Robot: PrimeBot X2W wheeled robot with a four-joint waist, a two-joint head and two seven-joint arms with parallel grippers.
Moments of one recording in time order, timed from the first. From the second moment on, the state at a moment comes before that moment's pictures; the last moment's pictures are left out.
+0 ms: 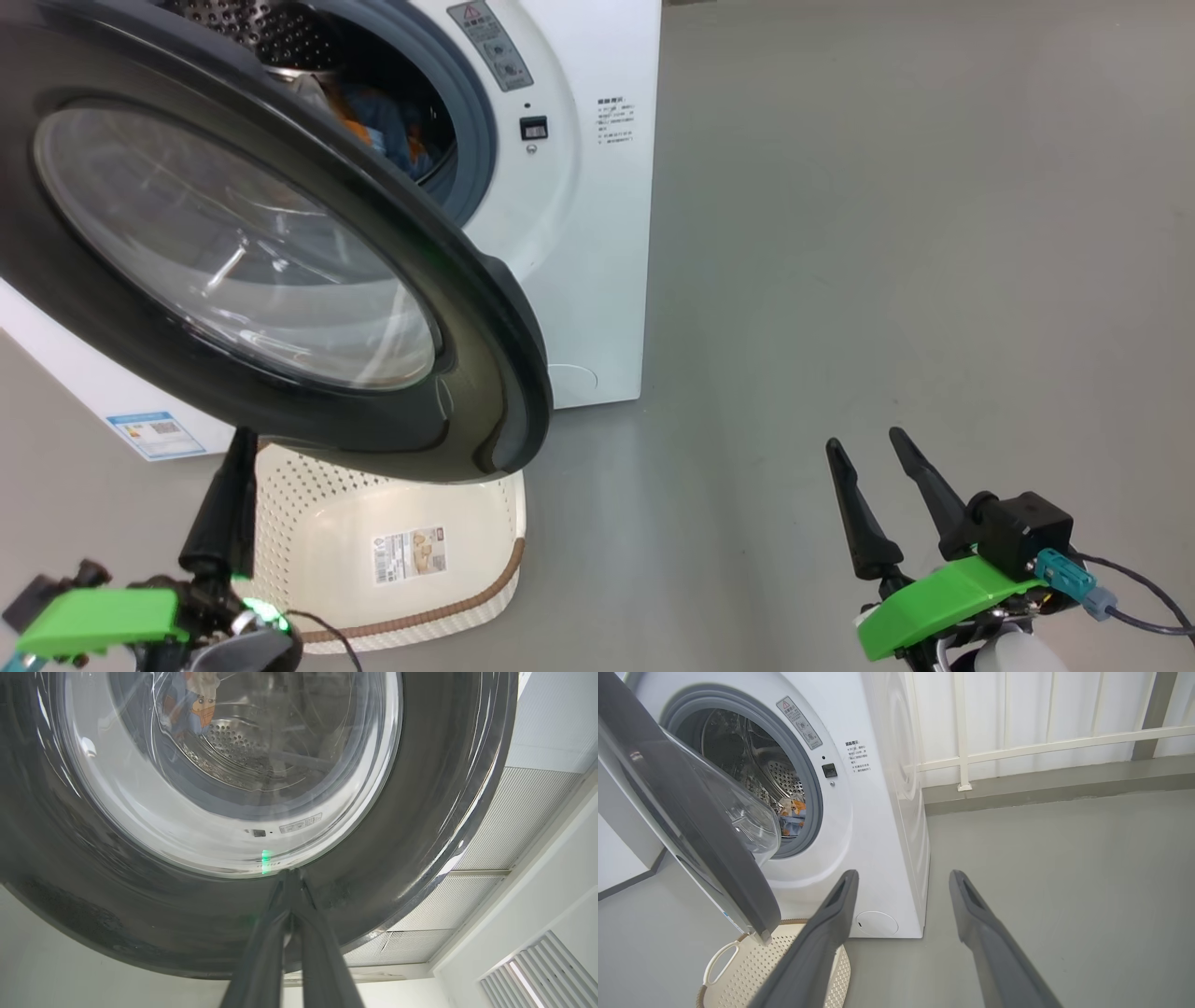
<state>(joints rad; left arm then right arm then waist) -0.13 0.03 0.07 0.11 -1.74 -0.12 0.29 -0.15 -0.05 0.06 0.28 0.25 0.13 -0.25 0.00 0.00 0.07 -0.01</state>
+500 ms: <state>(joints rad) 0.03 0.04 0.06 0.04 -1.59 -0.12 0.10 -0.14 -0.05 0.07 0.29 0.26 0.13 -0.25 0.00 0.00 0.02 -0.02</state>
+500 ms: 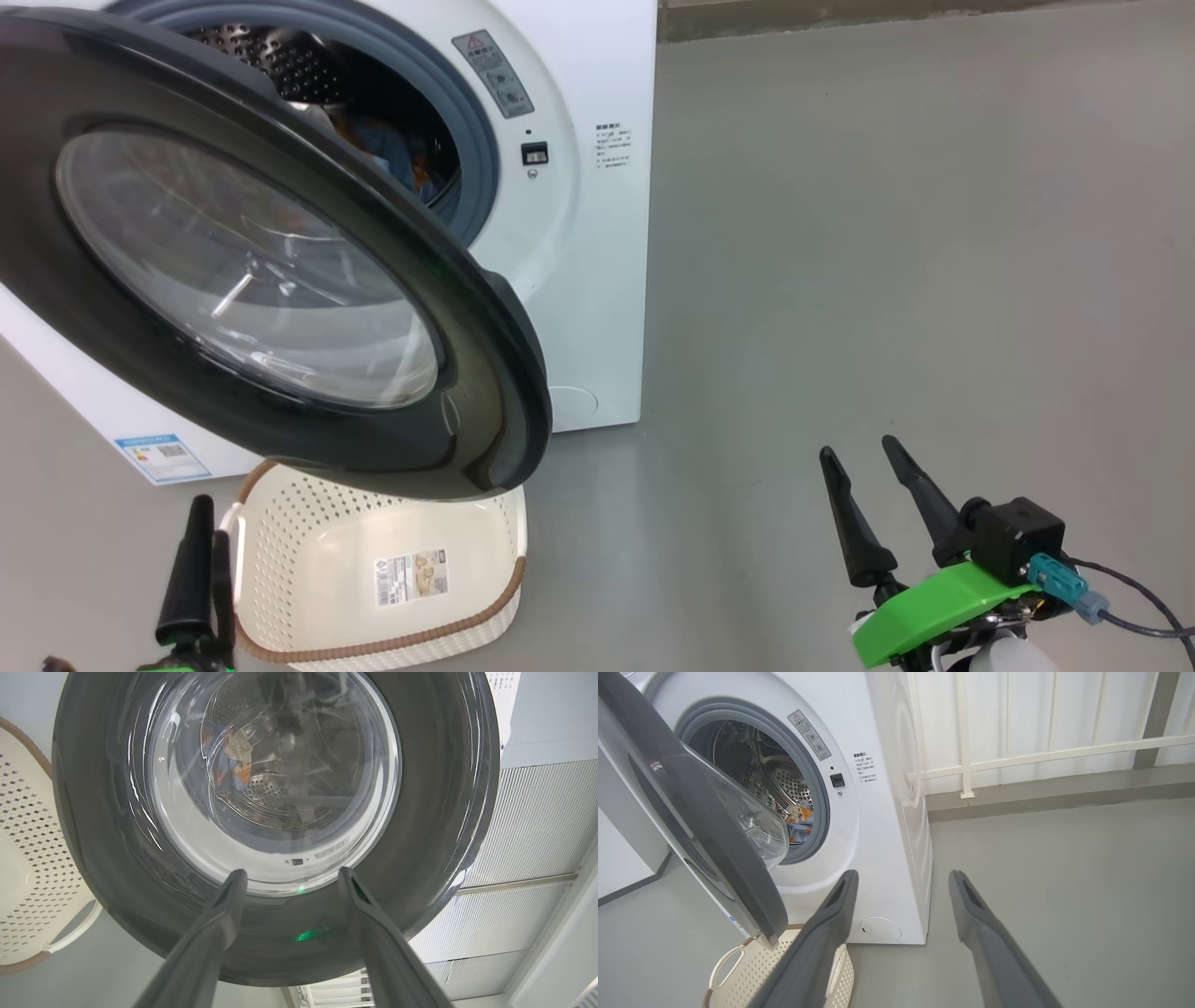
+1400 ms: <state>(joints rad) 0.08 0.08 0.09 0.06 -0.32 -0.12 -0.25 -0.11 -0.05 0.08 0.28 0.25 0.13 -0.25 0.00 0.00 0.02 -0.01</state>
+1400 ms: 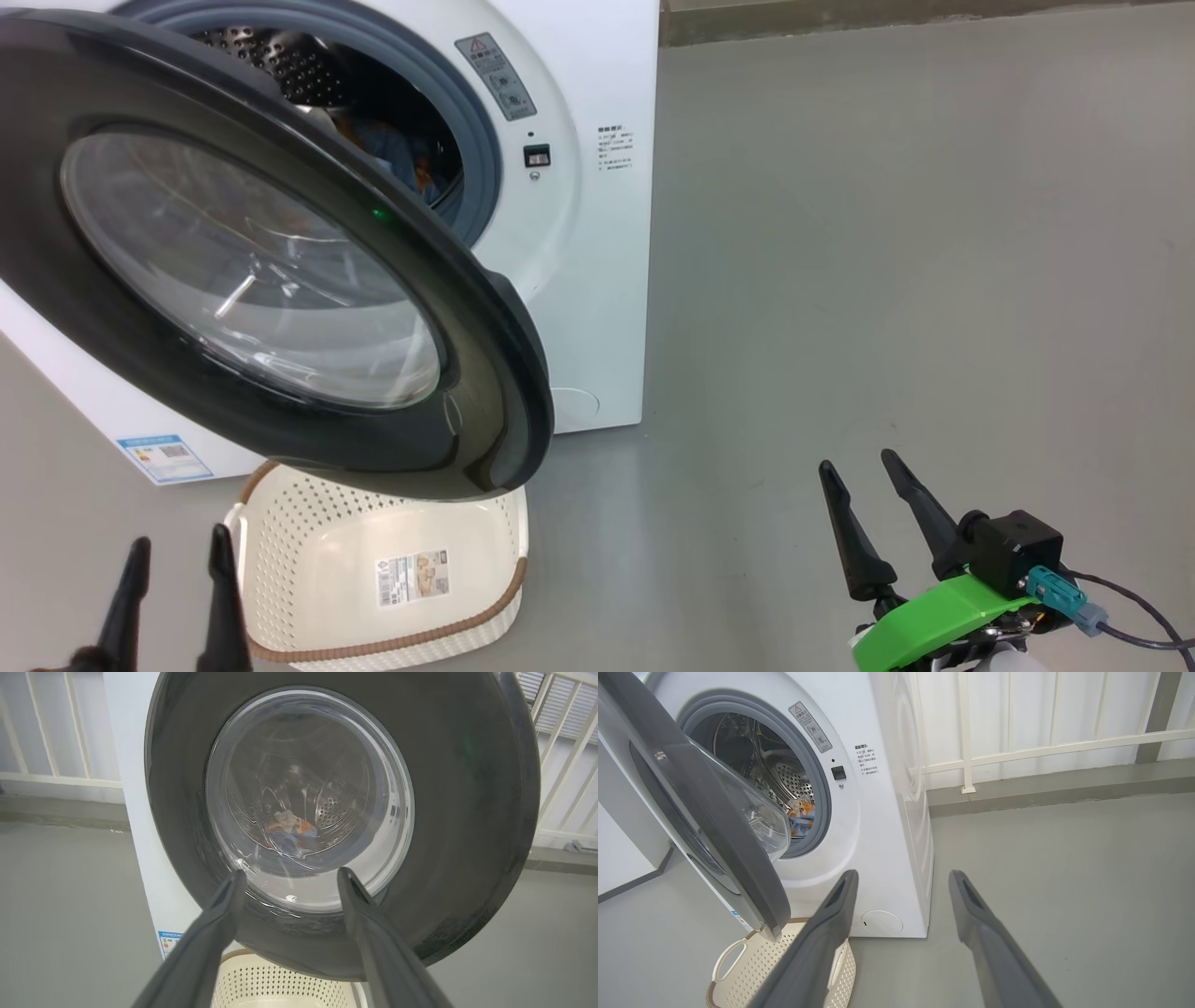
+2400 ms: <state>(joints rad) 0.14 0.04 0.08 0.14 -0.14 -0.06 -0.25 -0.11 -0.05 0.08 0.28 0.25 0.13 -0.25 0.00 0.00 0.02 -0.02</state>
